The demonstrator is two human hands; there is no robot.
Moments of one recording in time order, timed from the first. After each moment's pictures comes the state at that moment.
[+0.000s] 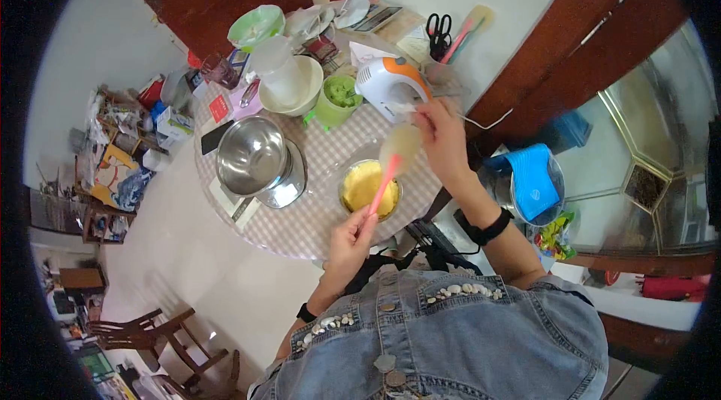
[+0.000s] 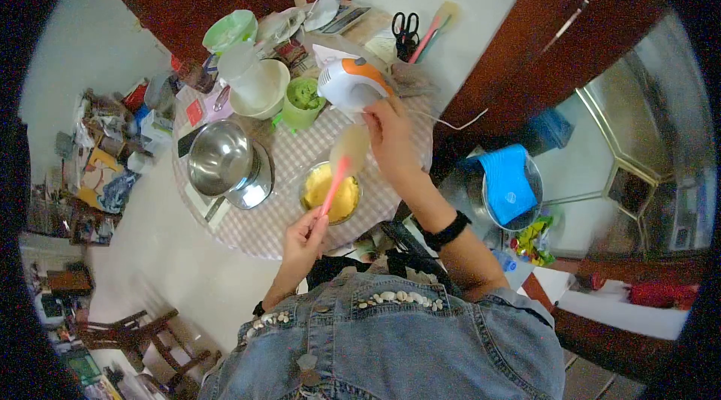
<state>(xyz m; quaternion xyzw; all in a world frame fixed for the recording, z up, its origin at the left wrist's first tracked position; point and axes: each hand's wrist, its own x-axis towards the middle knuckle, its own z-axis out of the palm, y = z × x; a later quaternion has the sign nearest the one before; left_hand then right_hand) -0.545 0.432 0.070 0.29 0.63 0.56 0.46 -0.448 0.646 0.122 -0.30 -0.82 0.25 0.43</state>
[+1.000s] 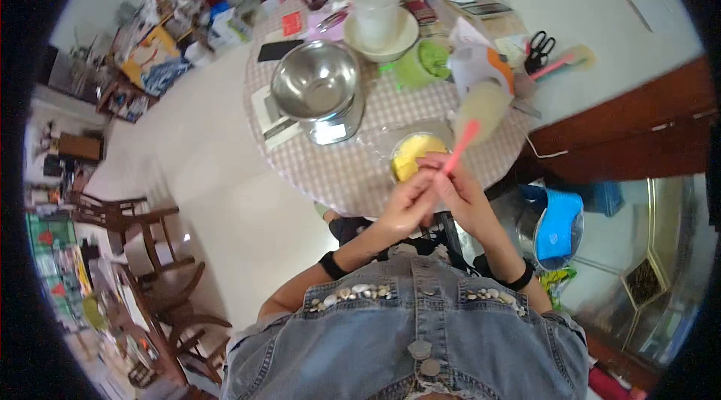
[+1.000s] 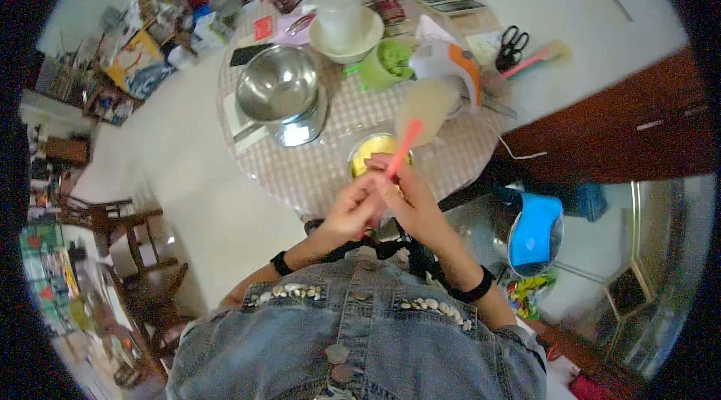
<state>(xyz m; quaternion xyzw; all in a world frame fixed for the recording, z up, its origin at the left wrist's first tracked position) -0.530 0.448 0.076 0.24 0.51 0.67 0.48 -0.444 0.566 0.104 -0.13 -0.74 0.63 0.19</state>
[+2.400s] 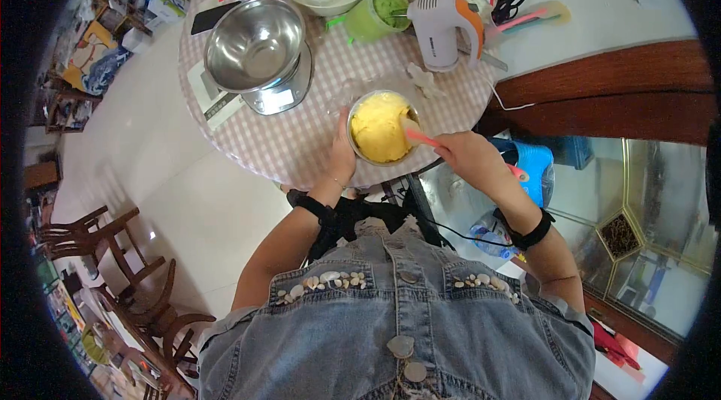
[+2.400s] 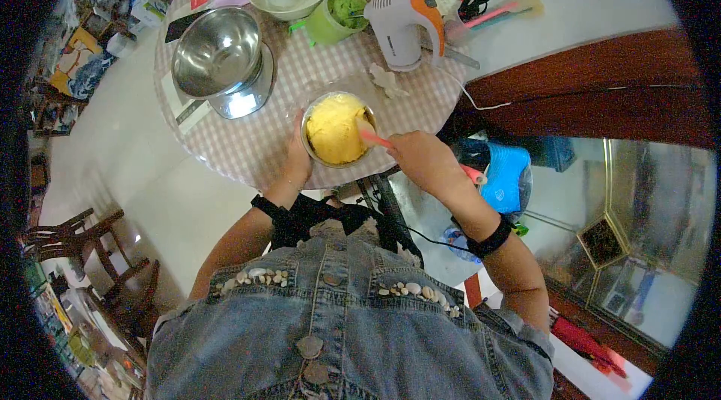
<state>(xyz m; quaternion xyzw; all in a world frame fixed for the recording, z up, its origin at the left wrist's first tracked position) -0.571 0.470 -0.099 0.03 0.58 0.69 0.43 -0.409 0.626 0.094 -0.19 -0.96 0.18 -0.14</state>
